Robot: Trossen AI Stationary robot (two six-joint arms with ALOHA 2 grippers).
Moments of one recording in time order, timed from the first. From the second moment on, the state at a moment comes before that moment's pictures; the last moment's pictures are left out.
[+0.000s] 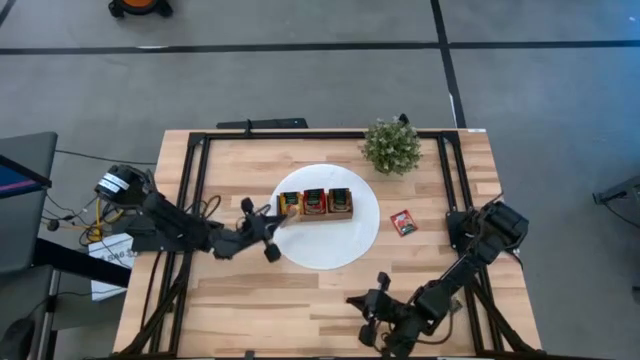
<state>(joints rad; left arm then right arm) -0.40 1.47 0.32 1.00 -0.96 -0.06 0.84 1.92 1.06 -0.01 0.91 0.89</state>
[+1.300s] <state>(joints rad) -0.09 1.47 0.28 0.88 -0.58 0.17 0.79 1.91 1.07 0.05 0.81 0.81</state>
